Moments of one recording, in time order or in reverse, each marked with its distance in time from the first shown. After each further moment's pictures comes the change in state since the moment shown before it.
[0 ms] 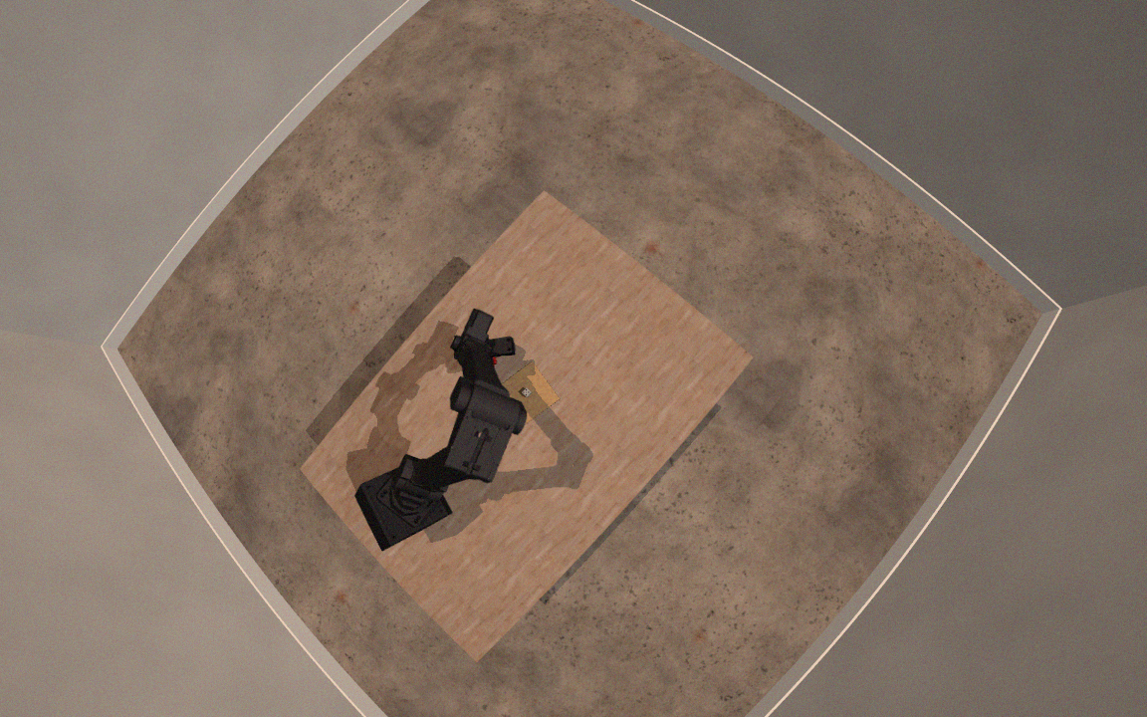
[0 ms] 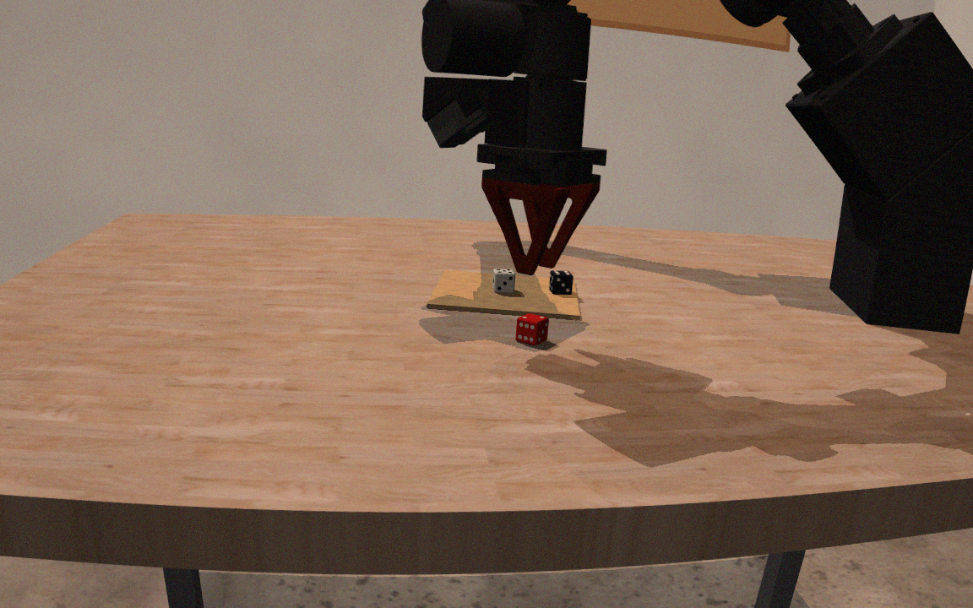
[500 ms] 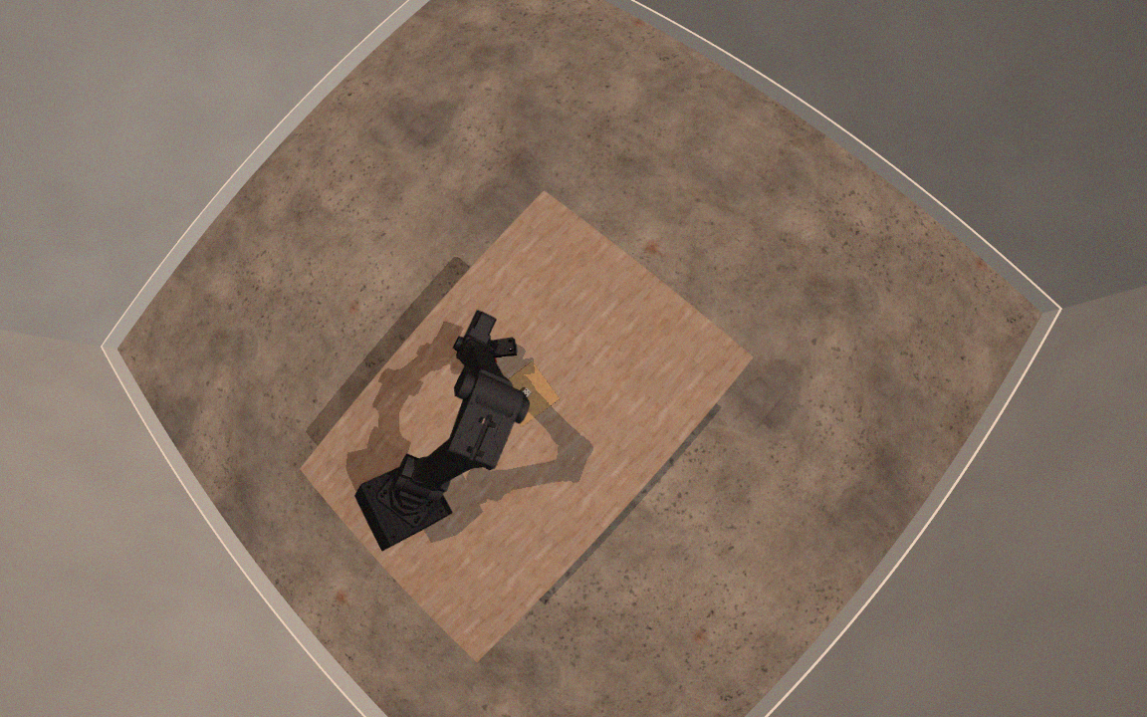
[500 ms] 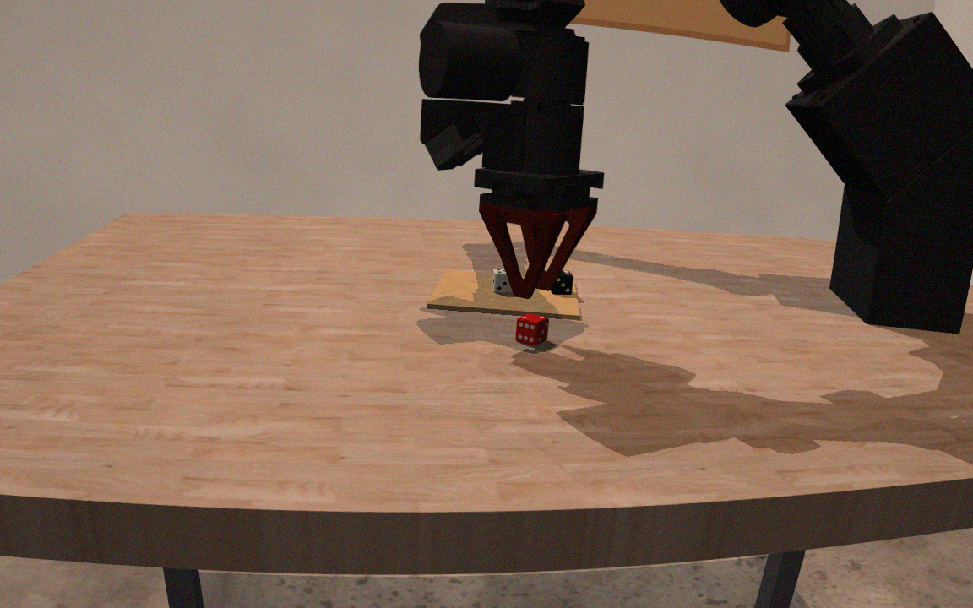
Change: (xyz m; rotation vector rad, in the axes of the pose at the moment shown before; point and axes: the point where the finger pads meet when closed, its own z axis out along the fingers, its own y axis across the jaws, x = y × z) arm 0.000 0.001 0.019 -0.001 -0.001 -0.001
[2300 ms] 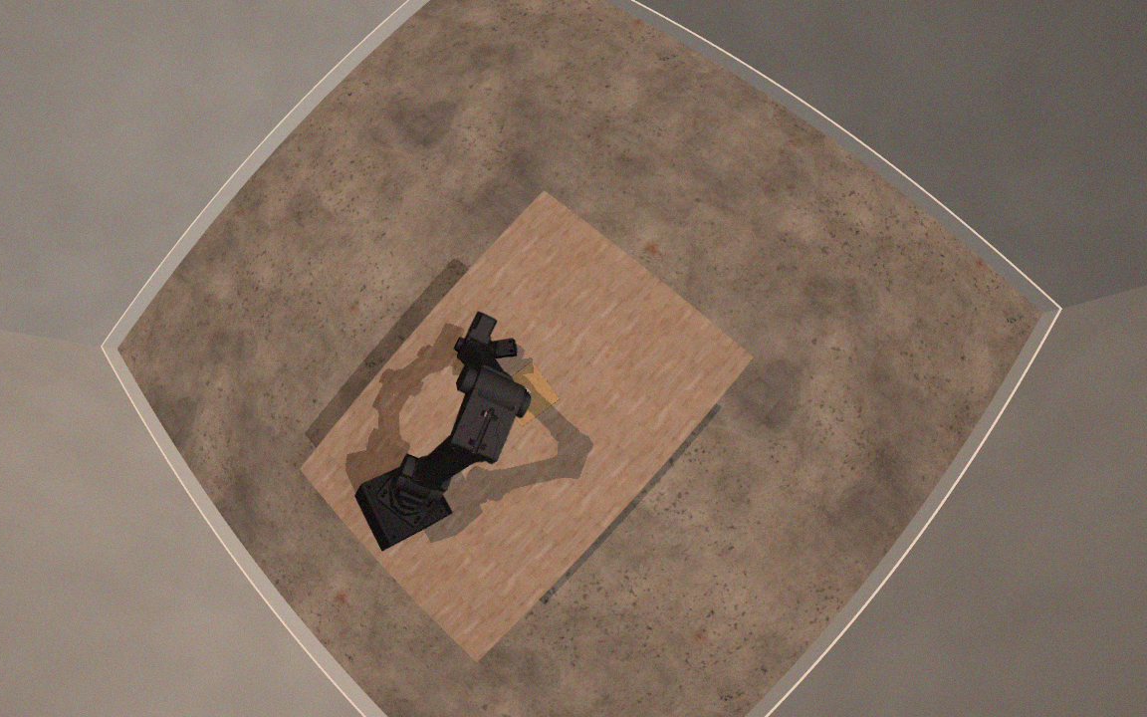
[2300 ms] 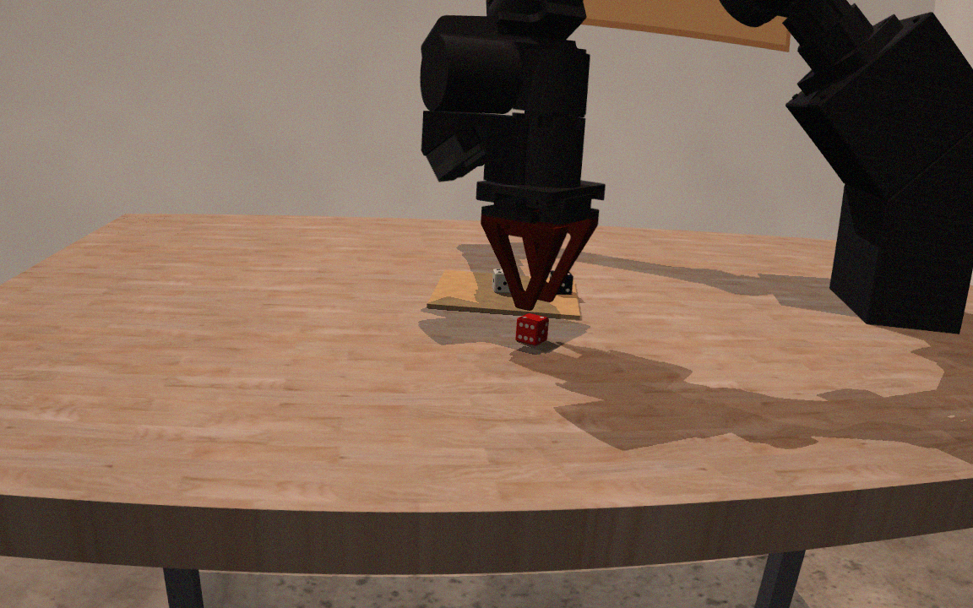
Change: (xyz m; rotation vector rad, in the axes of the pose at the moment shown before) arm 0.002 -0.001 0.009 0.003 0.001 -0.004
